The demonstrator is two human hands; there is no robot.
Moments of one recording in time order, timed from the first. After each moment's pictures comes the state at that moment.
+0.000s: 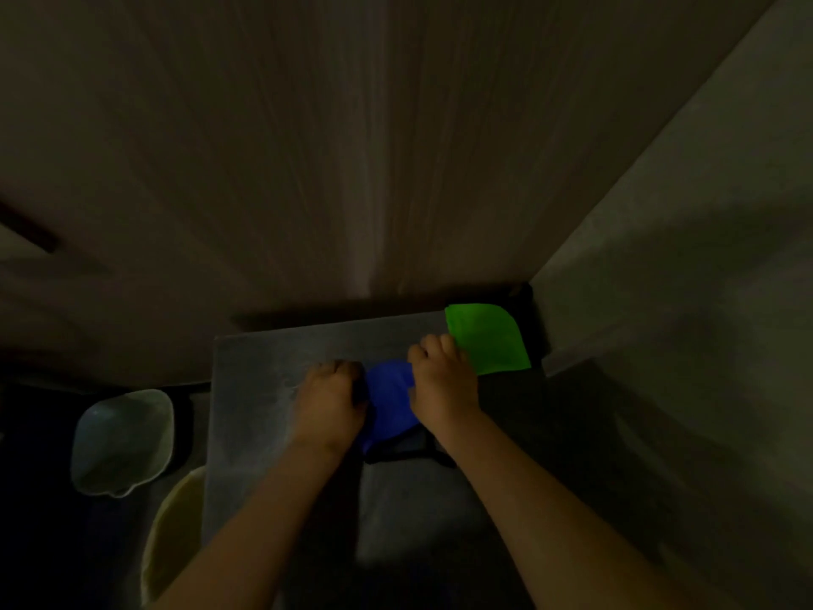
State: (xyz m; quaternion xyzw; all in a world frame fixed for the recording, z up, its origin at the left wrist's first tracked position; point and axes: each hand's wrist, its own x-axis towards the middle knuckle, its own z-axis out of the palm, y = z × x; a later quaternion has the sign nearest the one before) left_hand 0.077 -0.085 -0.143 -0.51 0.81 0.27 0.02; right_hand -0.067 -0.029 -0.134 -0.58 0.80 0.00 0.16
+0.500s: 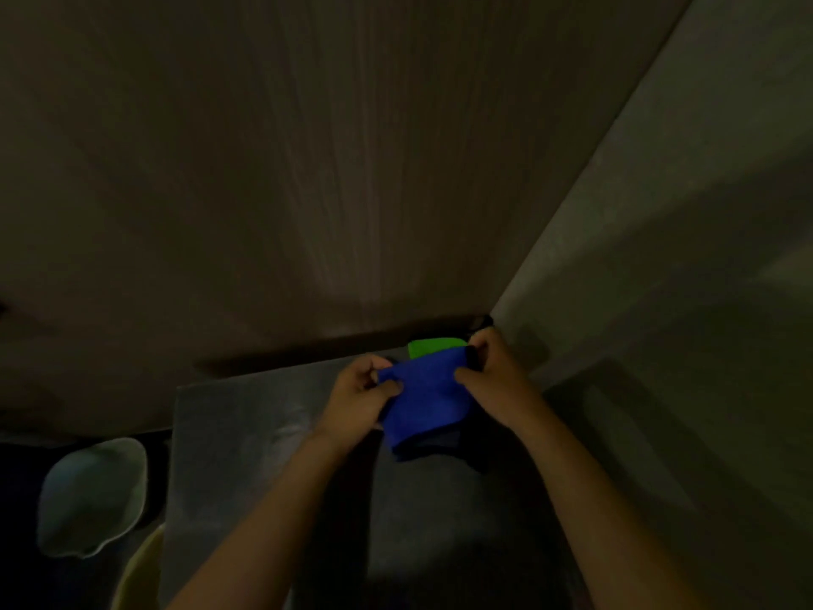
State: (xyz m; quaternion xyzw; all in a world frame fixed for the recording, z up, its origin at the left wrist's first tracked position) left_hand -0.010 -0.088 -0.107 -0.49 0.54 0.68 -0.14; right_hand -0.173 -0.007 -0.085 -0.30 0.82 -0.31 0.38
